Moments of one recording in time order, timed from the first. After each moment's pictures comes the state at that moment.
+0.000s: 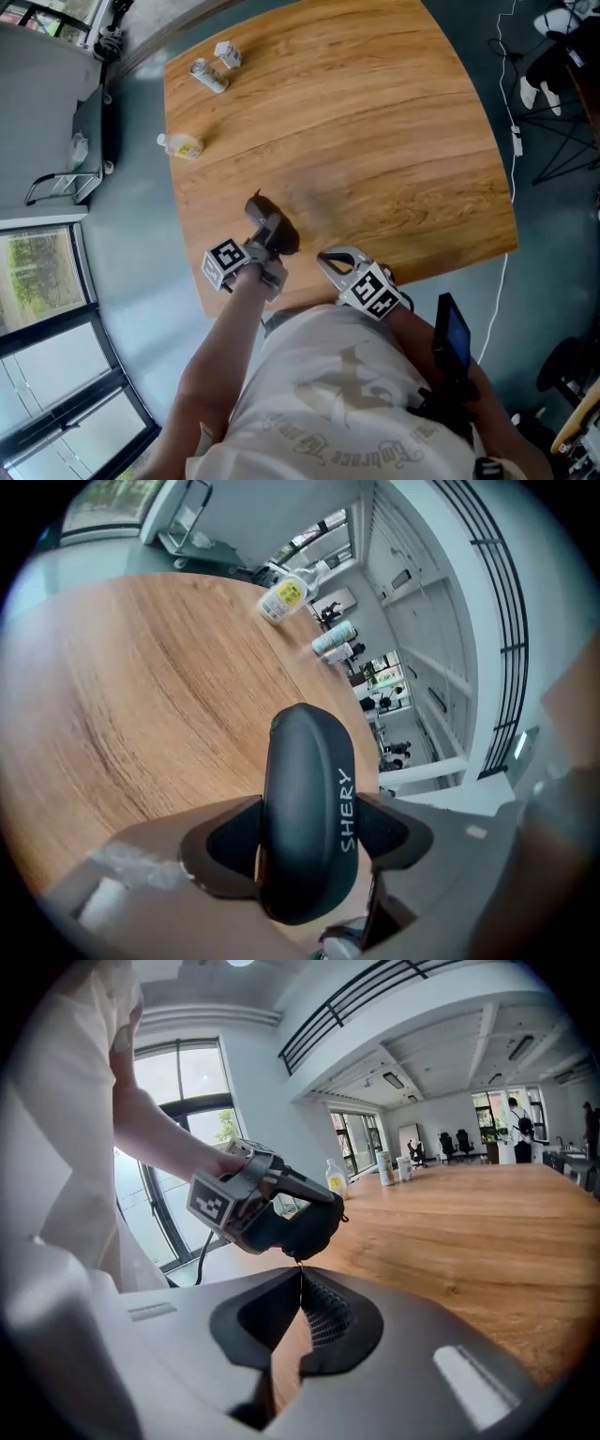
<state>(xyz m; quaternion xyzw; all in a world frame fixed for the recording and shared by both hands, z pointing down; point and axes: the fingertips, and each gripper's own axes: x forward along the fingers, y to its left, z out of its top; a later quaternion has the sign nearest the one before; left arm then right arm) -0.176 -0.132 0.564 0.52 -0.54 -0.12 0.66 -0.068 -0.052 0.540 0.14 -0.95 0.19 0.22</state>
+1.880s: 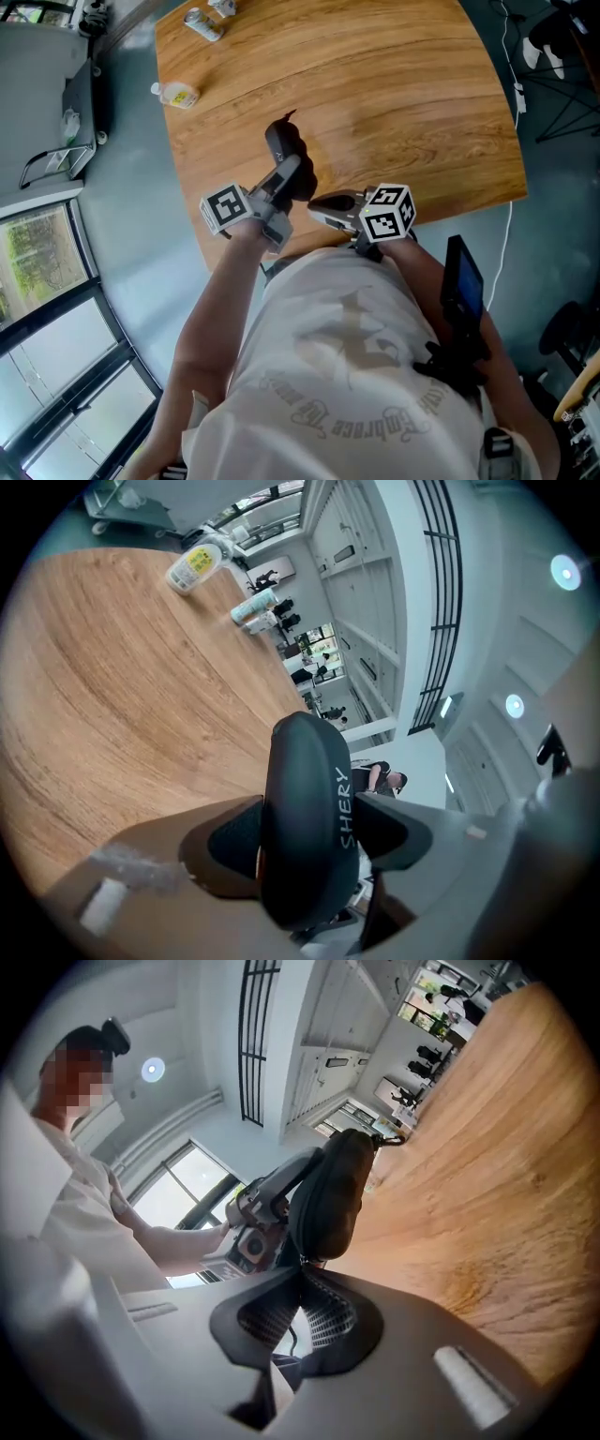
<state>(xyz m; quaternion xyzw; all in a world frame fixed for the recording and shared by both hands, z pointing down) -0.115 -0.132 0.484 0.69 -0.36 -0.14 0.61 -0.099 -0.029 0.505 0.01 -0.89 0.46 0.04</state>
